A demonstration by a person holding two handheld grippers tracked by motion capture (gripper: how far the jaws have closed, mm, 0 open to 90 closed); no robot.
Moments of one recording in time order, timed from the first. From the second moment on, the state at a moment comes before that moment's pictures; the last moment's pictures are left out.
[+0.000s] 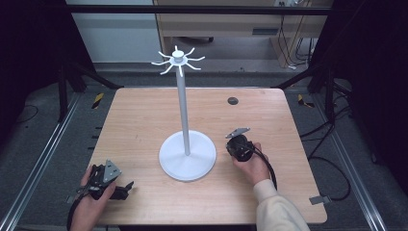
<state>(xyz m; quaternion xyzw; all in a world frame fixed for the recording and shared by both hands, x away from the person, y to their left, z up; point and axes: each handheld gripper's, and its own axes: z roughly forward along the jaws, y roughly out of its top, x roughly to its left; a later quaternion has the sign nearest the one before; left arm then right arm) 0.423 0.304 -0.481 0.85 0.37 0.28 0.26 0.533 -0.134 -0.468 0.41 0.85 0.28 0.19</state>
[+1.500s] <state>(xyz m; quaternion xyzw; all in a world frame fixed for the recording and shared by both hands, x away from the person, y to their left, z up) 0.423 0.303 -0.481 0.85 0.37 0.28 0.26 0.542 -0.164 -0.464 0.51 0.81 0.24 0.18</state>
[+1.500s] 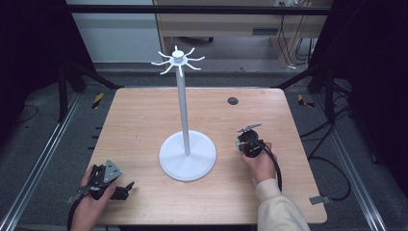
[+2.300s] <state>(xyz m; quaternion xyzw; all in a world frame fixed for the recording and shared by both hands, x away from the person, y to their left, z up) 0.422 0.302 -0.481 0.85 0.37 0.27 0.26 0.518 -0.177 -0.454 0.53 0.82 0.17 0.12</state>
